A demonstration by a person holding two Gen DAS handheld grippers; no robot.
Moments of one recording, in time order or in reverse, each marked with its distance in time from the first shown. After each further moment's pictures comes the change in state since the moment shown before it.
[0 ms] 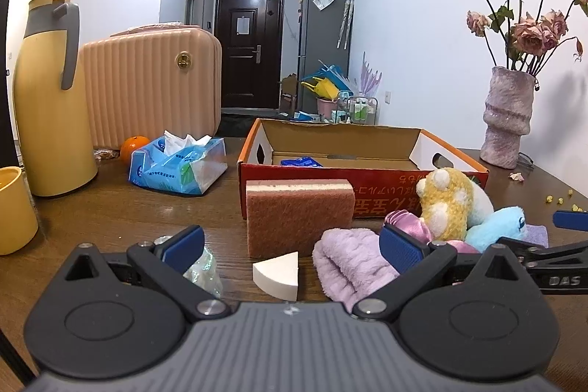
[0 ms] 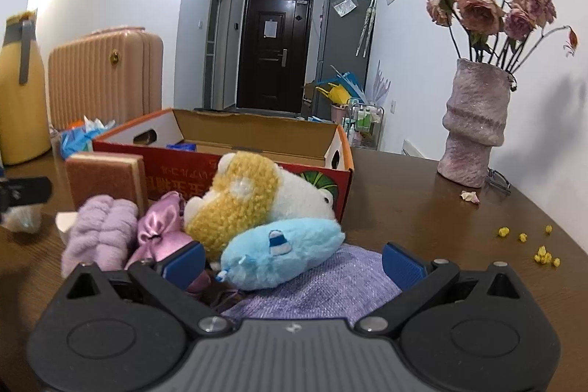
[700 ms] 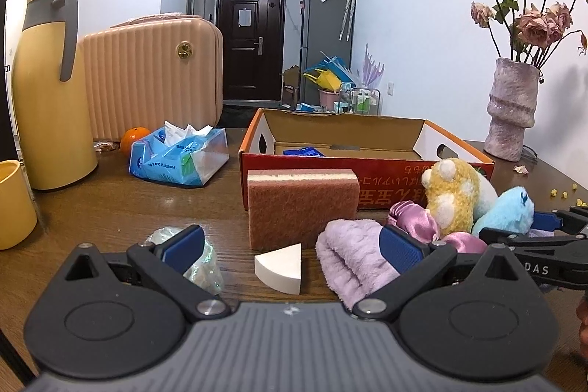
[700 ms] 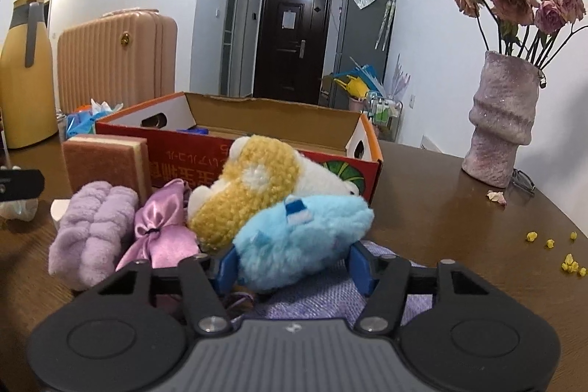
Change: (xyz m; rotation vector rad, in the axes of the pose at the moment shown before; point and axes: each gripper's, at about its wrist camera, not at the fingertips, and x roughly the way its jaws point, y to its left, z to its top) left arm 0.007 0.001 -0.003 -0.001 0.029 0.008; right arm 0.031 0.007 -0.003 -0.036 0.028 0.052
